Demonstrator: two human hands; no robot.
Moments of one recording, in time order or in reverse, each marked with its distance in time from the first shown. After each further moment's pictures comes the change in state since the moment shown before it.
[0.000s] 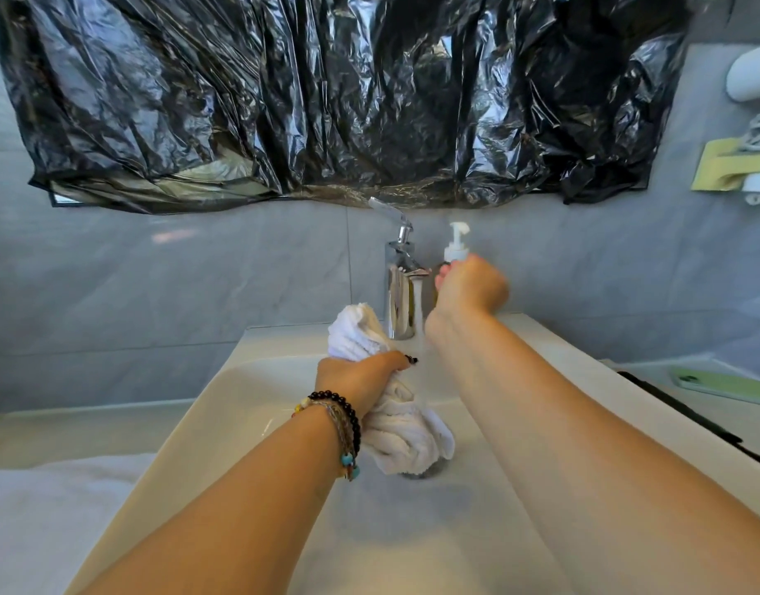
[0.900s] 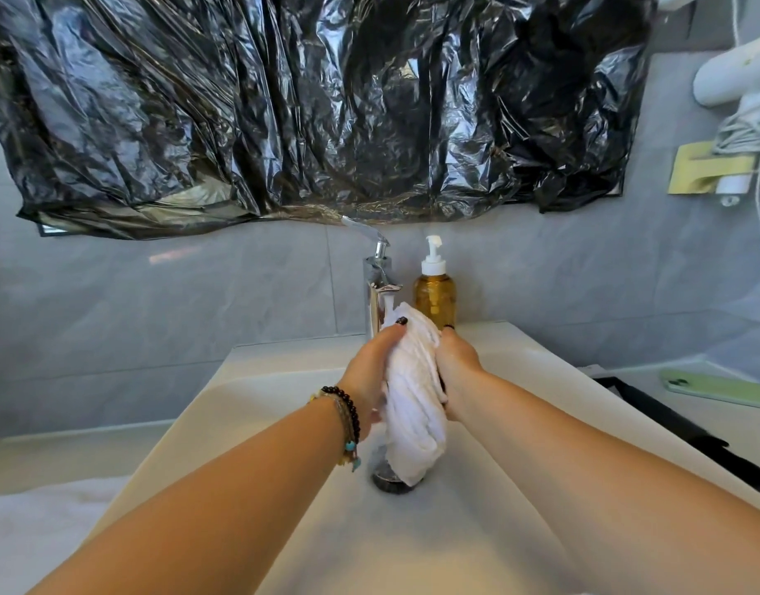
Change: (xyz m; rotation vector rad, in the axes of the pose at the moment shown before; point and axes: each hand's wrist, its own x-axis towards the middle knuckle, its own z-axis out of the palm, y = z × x) left_hand 0.013 0.009 0.040 -0.045 -0.310 -0.033; right_hand 0.019 0.023 -0.069 -0.537 -0.293 0.344
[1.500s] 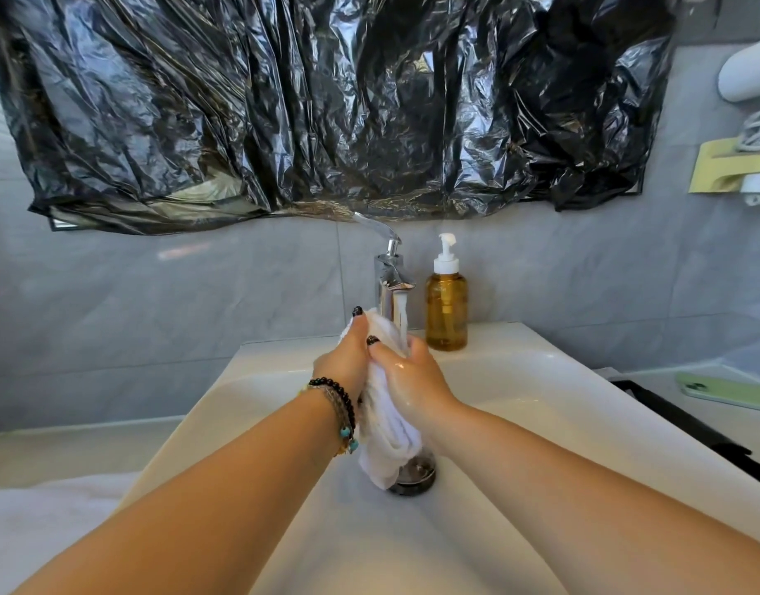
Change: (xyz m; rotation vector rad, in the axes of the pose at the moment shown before) left_hand 0.023 0.002 -0.032 -0.073 0.378 0.031; right_hand -0.035 0.028 0.037 -0.325 -0.222 -0.358
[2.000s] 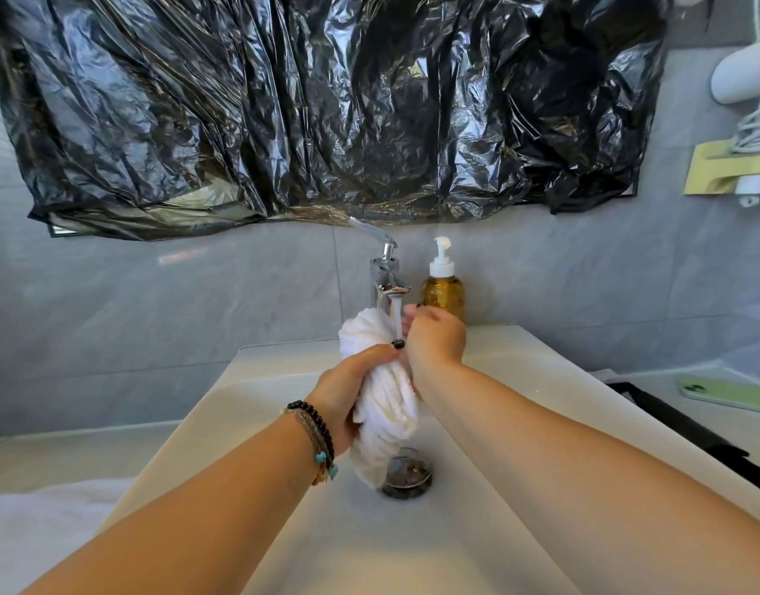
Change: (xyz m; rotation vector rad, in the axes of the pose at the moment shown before) left_hand -0.018 -0.010 -0.011 -0.012 -0.439 -0.041; right_hand 0.043 -0.023 -0.012 0.267 0.425 0.007
